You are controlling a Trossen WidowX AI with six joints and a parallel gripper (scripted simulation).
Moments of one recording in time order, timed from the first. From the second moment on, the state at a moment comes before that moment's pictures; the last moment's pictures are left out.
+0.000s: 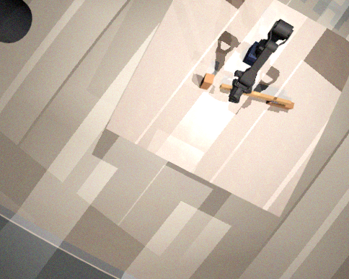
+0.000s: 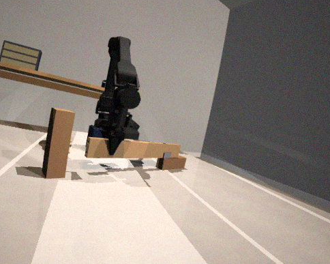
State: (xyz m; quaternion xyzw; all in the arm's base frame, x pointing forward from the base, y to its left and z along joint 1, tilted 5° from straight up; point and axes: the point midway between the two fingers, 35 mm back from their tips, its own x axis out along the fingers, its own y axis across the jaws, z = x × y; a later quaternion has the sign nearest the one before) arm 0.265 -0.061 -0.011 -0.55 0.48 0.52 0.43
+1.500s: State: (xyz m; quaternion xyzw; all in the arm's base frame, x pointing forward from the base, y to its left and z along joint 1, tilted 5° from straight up) arm 0.267 -0.073 -0.010 -0.55 0.48 0.52 0.44
